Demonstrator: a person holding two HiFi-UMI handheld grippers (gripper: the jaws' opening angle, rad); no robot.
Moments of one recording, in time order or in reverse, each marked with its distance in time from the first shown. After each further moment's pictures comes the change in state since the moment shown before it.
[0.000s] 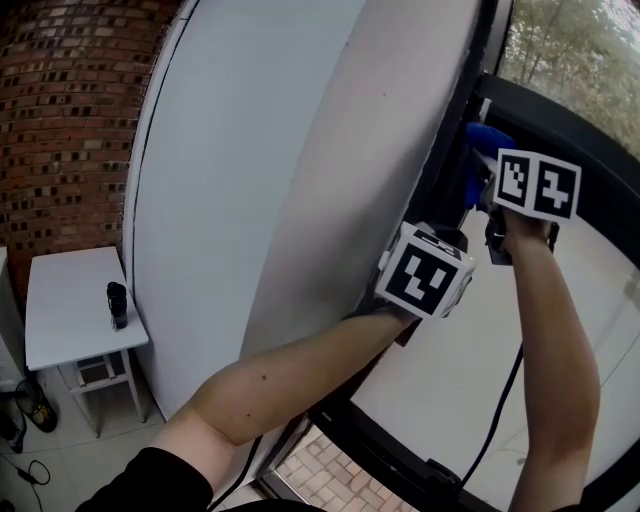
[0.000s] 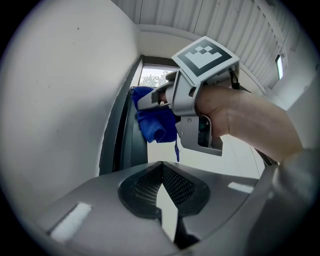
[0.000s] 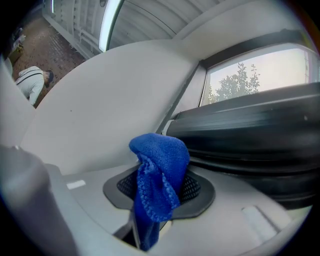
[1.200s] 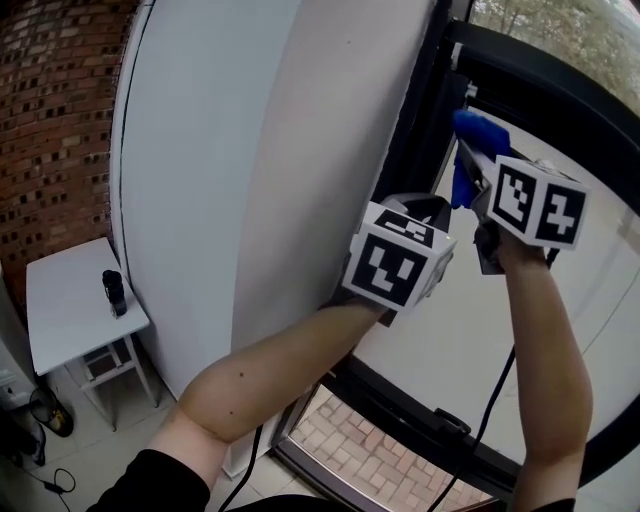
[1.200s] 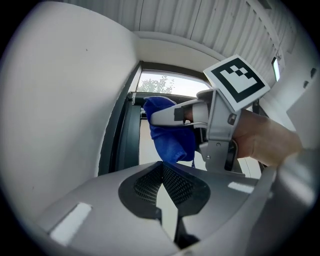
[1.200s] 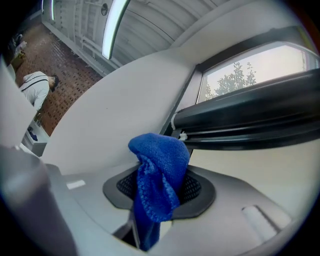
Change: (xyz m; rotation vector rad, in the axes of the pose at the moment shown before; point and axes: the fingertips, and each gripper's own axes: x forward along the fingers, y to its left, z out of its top) left arm -0.039 -0.034 -0.017 -0.009 -0.038 -0.008; right arm -0.084 0.025 -0.048 0.039 -0.023 0.032
